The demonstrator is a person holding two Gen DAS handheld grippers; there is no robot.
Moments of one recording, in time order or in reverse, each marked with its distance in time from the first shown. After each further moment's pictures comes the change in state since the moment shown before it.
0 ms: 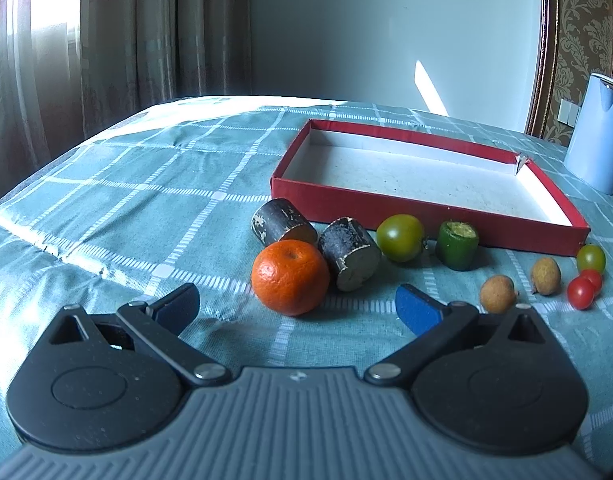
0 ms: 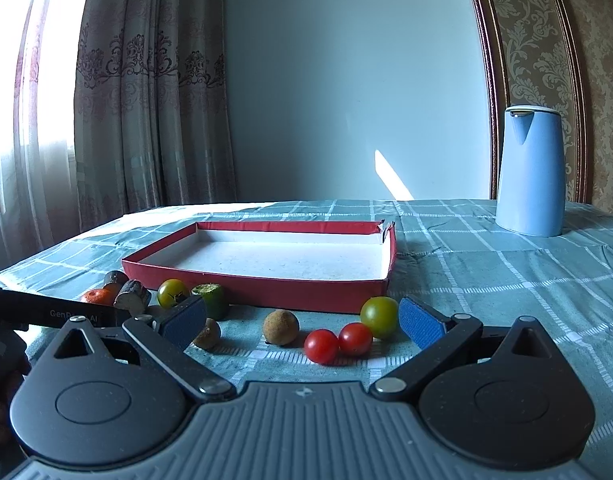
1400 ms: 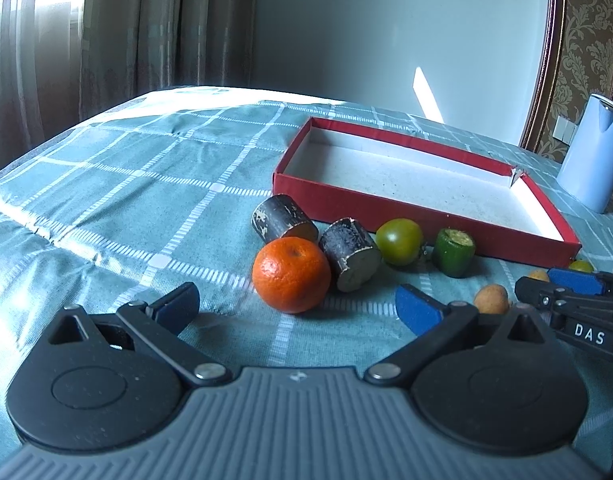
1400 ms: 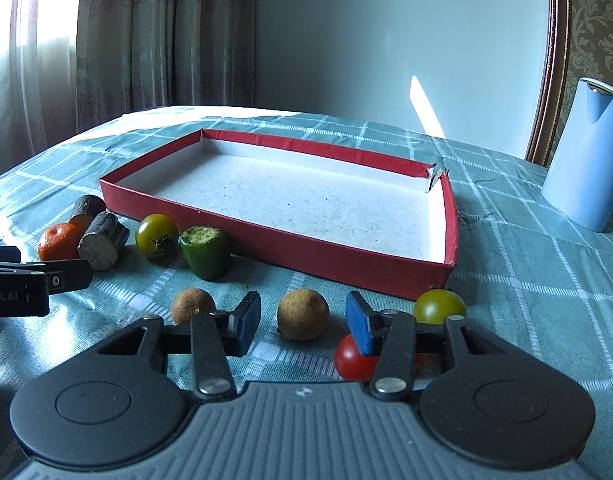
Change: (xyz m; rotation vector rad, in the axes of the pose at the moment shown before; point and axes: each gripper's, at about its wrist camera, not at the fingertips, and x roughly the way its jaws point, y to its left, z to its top) left arm 0.000 0.007 0.000 -0.051 0.004 -0.033; right arm 0.088 0.025 0.015 -0.142 0.309 0.019
